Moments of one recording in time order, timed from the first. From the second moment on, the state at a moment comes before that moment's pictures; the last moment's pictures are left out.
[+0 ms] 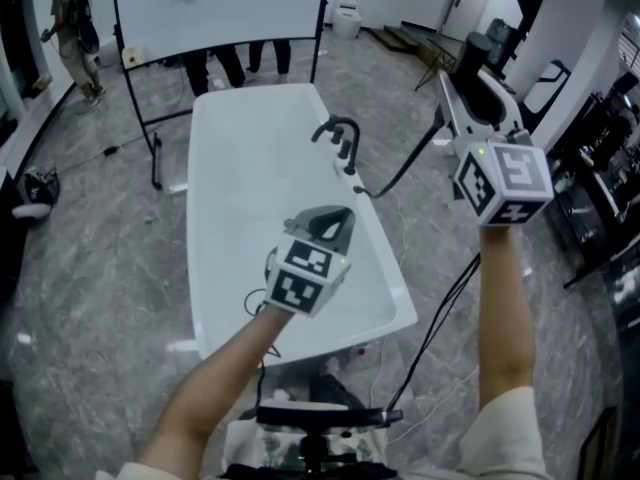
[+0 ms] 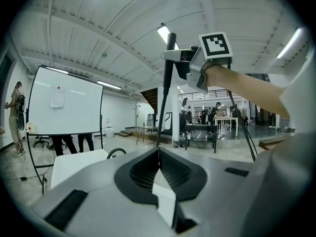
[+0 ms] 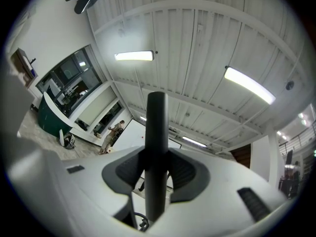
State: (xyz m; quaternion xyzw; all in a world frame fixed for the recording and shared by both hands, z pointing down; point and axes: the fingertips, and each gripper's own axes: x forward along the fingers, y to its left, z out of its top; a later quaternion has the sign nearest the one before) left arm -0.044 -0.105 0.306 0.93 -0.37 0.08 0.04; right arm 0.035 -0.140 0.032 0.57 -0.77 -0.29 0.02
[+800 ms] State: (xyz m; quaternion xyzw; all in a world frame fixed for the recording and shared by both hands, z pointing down) left arm 0.034 -0.215 0.310 0.91 -0.41 0.08 0.06; right arm 0.066 -0.240 -0.016 0.50 -0.81 -0.31 -0.02
